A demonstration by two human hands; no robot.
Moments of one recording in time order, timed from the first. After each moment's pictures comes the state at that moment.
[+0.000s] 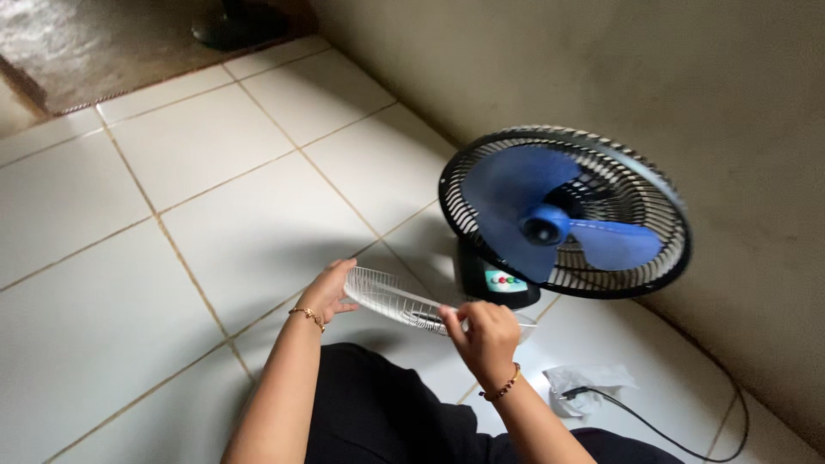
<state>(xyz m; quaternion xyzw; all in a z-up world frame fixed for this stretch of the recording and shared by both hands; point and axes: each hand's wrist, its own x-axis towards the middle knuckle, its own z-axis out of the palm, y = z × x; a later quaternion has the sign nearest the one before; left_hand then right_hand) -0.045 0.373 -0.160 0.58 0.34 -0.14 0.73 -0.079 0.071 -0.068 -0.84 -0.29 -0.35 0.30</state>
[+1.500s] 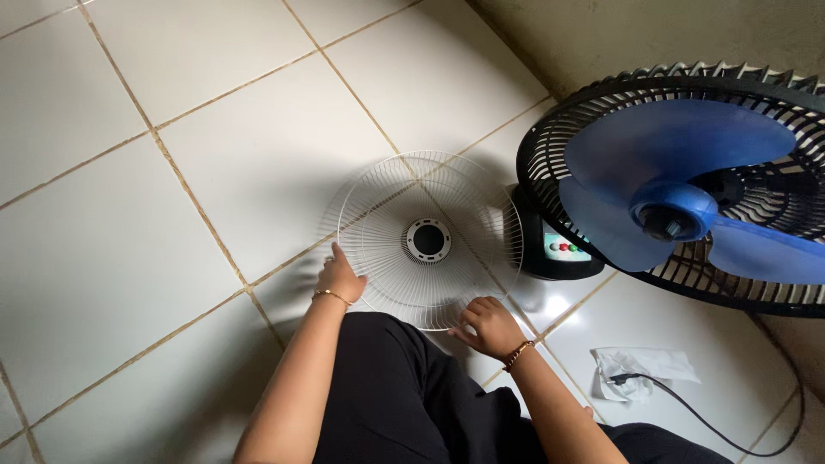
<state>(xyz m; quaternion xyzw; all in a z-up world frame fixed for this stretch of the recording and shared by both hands) -0.078 0.415 -0.292 0.87 0.34 -0.19 0.29 -0.039 0.082 -0.265 -0.85 -0.48 0.07 0.20</state>
